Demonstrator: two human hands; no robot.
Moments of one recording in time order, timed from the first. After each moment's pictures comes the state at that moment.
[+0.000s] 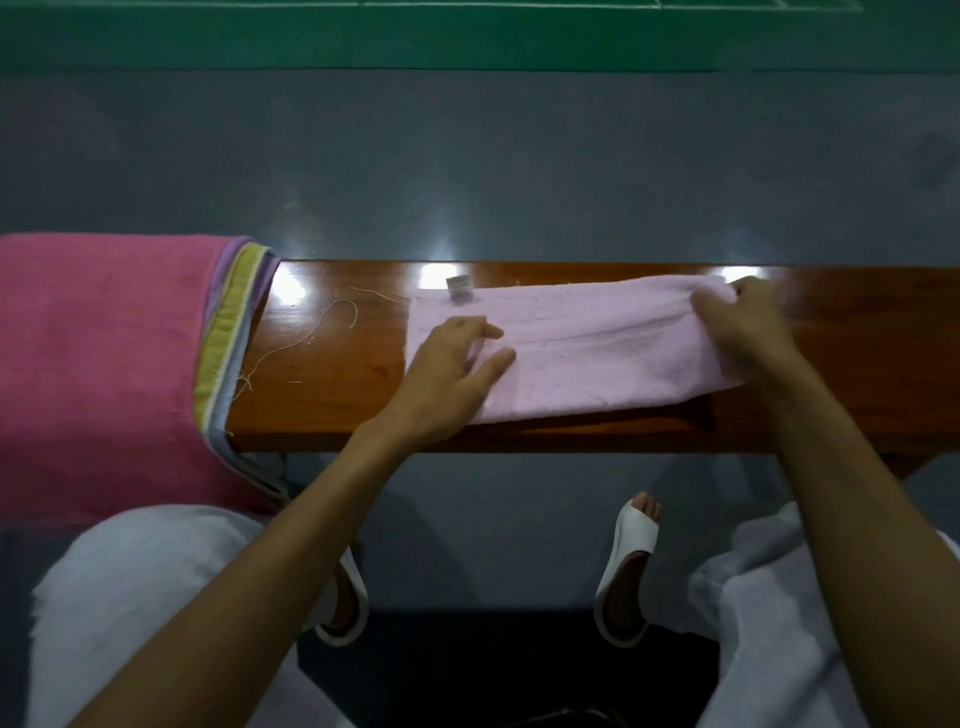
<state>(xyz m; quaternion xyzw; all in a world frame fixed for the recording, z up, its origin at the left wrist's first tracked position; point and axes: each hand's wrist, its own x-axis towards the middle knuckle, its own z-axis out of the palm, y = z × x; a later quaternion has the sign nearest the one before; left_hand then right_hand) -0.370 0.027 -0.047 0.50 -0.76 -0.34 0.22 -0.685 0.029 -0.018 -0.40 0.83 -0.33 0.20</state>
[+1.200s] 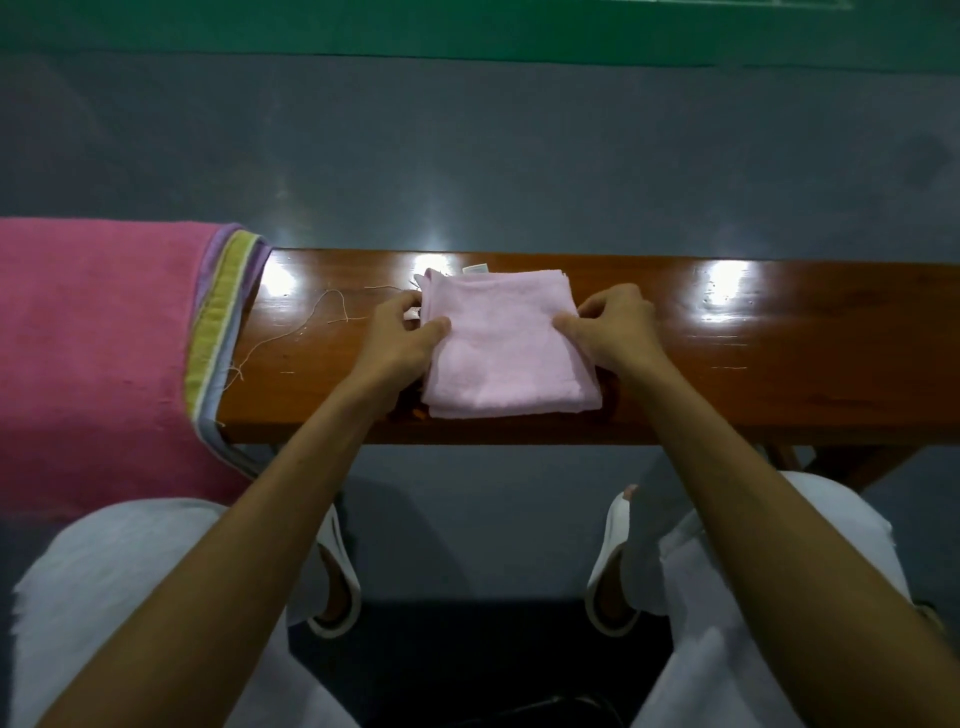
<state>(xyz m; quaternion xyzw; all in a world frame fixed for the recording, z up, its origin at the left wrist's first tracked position) -0.351 -0.004 -0.045 0.60 -0.50 -0.51 0.37 -0.581 0.015 -0.037 -0.47 0.81 -0.24 0.25</state>
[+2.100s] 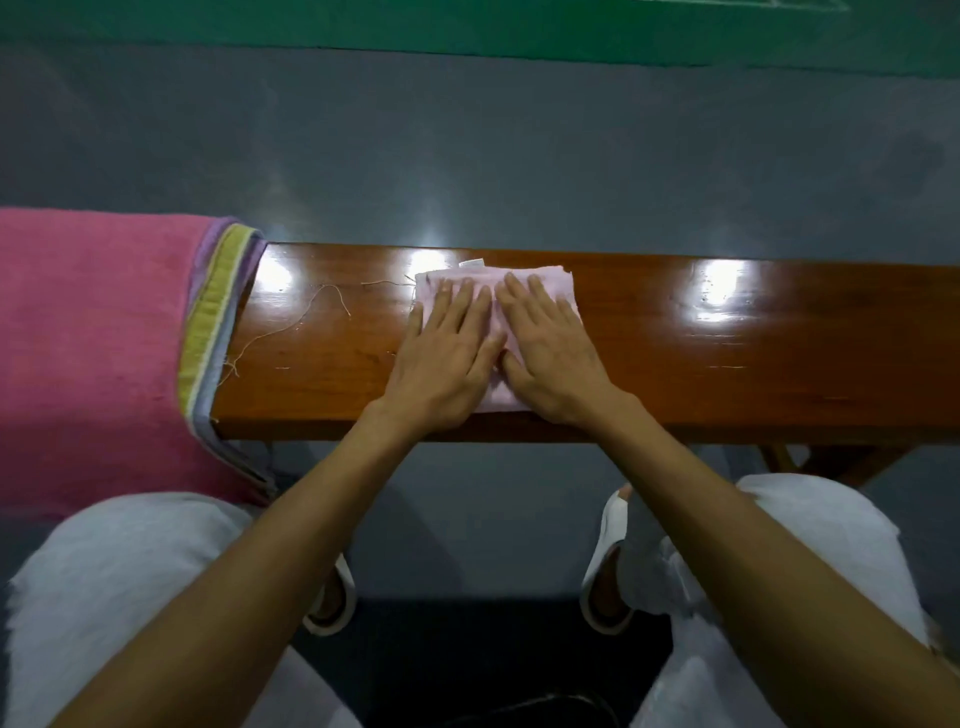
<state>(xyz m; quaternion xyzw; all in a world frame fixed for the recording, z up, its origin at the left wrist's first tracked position) -0.377 0.009 -0.076 0.52 -0.84 -0.14 0.09 -0.541 0.031 -0.062 -0.78 0.61 -0.08 0.10</state>
